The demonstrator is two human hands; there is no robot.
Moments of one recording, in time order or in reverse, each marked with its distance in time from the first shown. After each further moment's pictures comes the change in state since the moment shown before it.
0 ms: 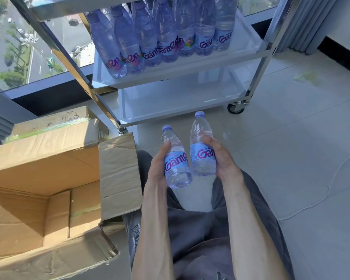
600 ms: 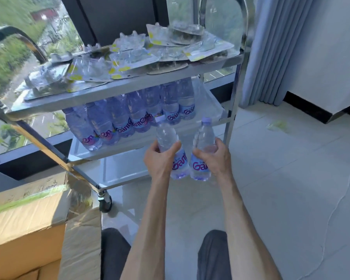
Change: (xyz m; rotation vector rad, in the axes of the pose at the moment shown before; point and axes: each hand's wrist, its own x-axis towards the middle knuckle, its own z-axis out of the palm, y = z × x) left_hand 0.103 0.065 0.220 0.731 0.404 0.820; right_hand 0.058 -0.200 -0.035 -0.636 0.489 -0.485
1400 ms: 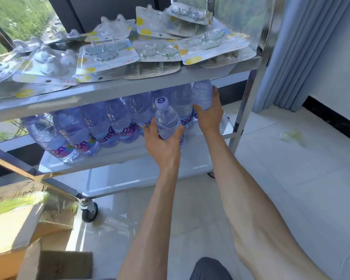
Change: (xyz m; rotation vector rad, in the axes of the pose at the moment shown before) left_hand 0.104 -0.010 0.120 -0.059 0.226 0.280; right_hand 0.250 -0.013 0.061 0.053 0.113 -0.245
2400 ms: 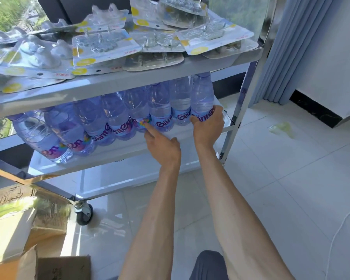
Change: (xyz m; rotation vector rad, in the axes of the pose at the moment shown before) left_hand 0.011 -0.042 -0.002 0.623 -0.115 -0.092; right_hand -0.059 0.018 0.010 -0.250 0.321 0.049
